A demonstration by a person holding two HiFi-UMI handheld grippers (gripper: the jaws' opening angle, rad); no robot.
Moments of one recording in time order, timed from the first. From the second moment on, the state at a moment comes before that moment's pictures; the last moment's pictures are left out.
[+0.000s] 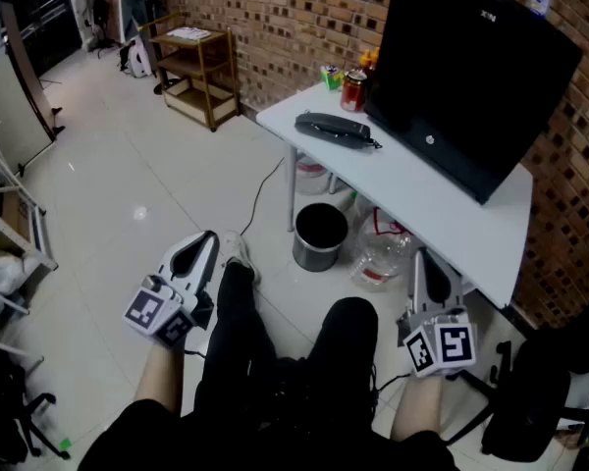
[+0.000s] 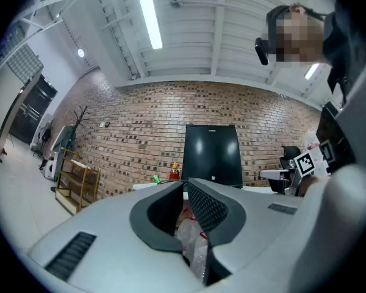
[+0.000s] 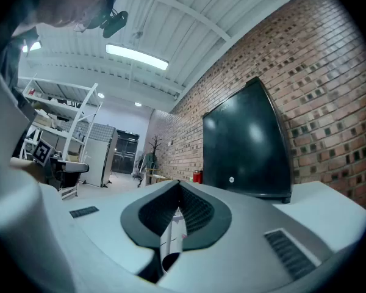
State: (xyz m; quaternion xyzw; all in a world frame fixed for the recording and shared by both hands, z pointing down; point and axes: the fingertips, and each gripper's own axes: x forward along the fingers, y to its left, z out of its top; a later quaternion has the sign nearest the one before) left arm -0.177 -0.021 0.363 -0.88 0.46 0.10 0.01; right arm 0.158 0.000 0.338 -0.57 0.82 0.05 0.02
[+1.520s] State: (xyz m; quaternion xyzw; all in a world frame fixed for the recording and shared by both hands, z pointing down) left arm -0.119 -0.201 0.331 -0.91 0.40 0.09 0.06; right arm 0.102 -0.148 0.325 -0.50 0.86 0.07 0.02
